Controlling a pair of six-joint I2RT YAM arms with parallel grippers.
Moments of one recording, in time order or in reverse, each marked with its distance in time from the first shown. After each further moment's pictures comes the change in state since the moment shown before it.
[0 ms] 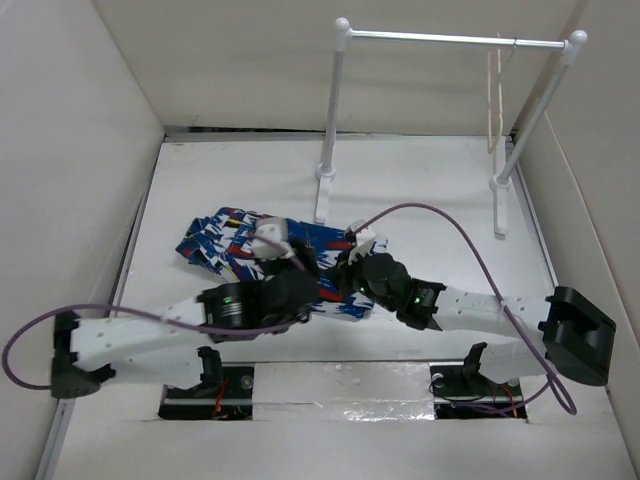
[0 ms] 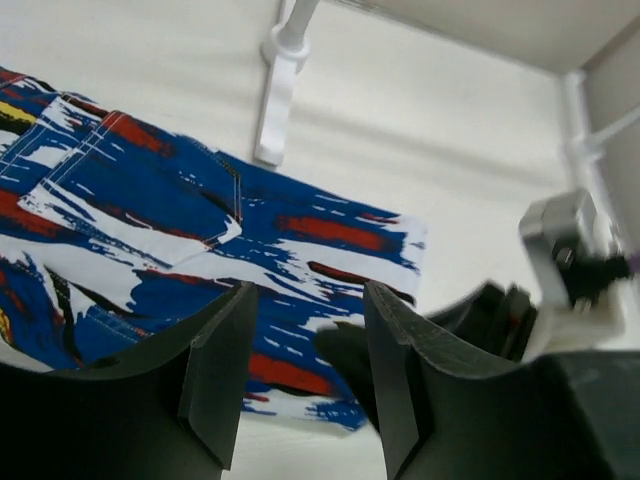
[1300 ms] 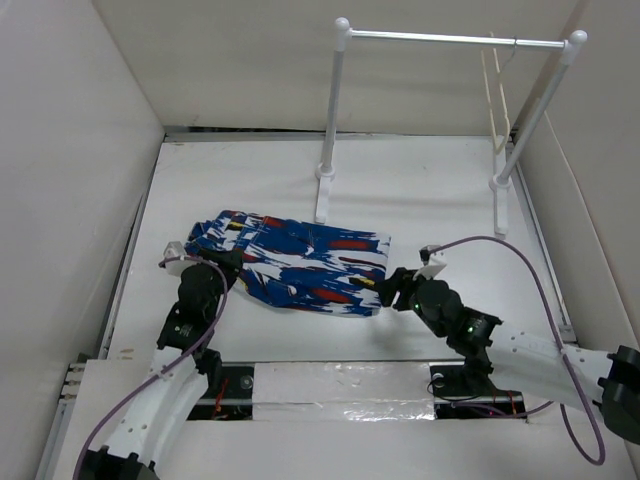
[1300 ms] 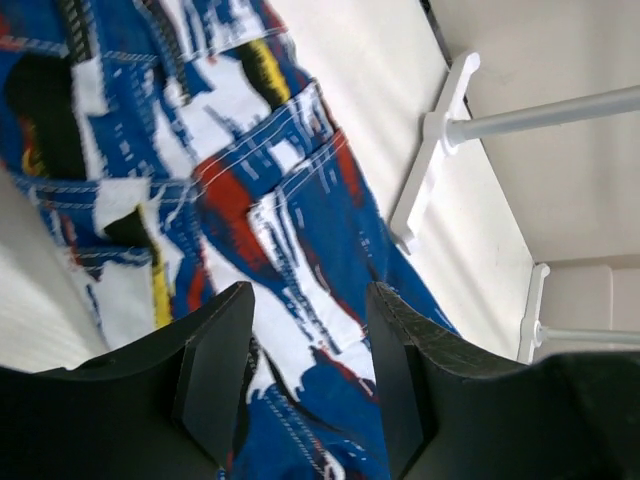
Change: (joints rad) left arm 1.128 -0.425 -0.720 0.446 0.902 -0.105; right arm -0.117 -0.500 -0.459 -0.168 0.196 0.254
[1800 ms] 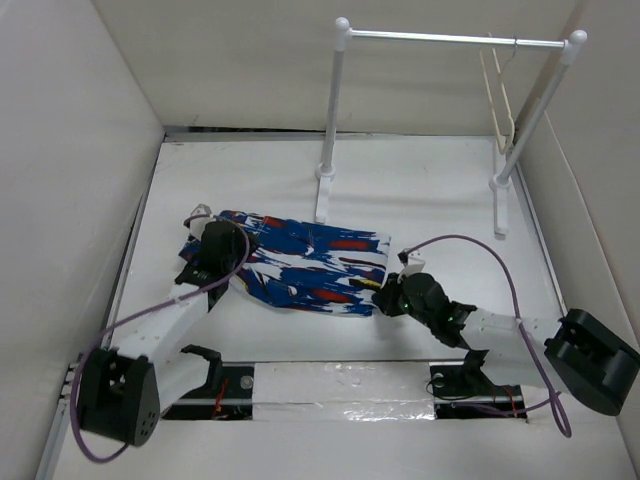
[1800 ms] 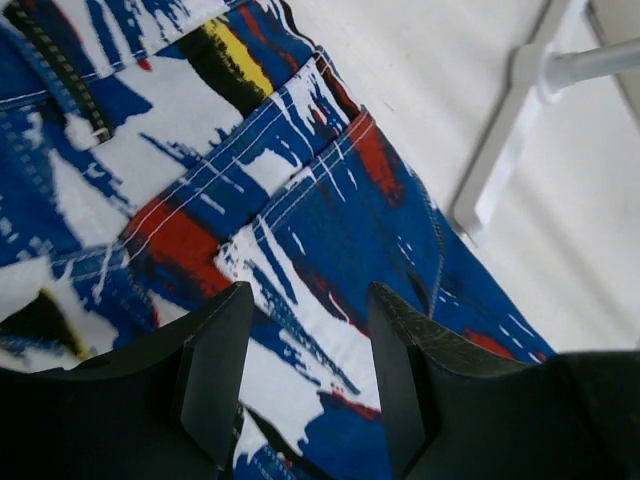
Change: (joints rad) left arm -0.053 0.496 0.282 0.040 0.011 0.140; right arm -0.125 0.329 -0.024 0.194 -0.289 -0.048
